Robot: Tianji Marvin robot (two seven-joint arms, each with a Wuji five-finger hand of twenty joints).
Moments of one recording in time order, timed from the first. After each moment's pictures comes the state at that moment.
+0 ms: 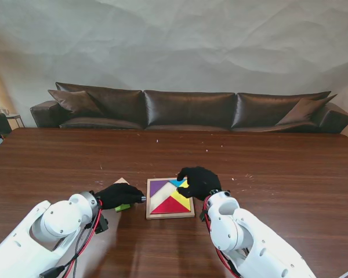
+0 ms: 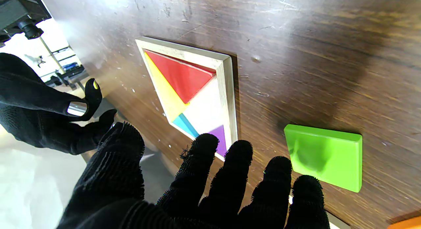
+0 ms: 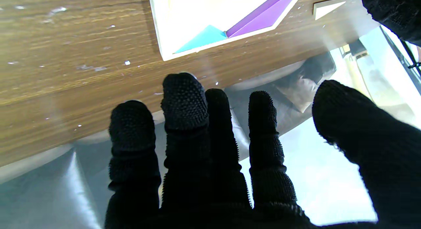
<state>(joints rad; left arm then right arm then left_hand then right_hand) 1.53 -1.04 -1.24 -1.61 0.30 0.10 -0.42 -1.36 -1.17 0.87 -1.50 -0.65 0.22 -0.20 0.81 -0.16 0.13 -0.07 0.70 0.28 0.16 0.32 0.73 0.36 0.09 0.28 0.40 0.39 0.12 0.32 0.10 0.32 0.19 0.57 0.27 -0.77 1.25 -0.15 0.73 -0.08 0.67 0.23 0.87 0.08 0.72 0.62 1.11 0.07 0.93 0.74 0.70 0.26 1.32 0.78</state>
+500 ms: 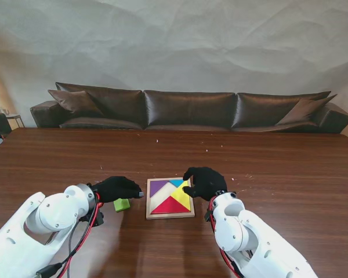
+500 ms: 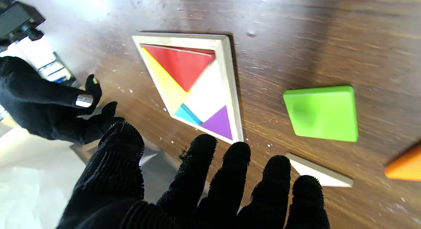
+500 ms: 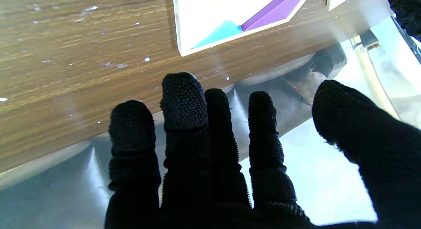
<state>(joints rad) 1.52 -1.03 -1.29 -1.70 0.42 0.13 -0.50 -1.39 -1.17 0.92 -1.51 -0.64 0.21 -0.21 0.81 -0.16 0.13 -0.07 0.69 0.27 0.15 0.32 0.70 0.34 0.09 0.28 0.40 0.39 0.14 0.34 0.10 0.32 0.19 0.58 0.27 -0.77 1.25 -0.15 0.73 -0.08 0.65 0.25 0.87 0.09 0.71 0.61 1.11 0.07 0.93 0.74 0.70 0.26 1.32 0.78</state>
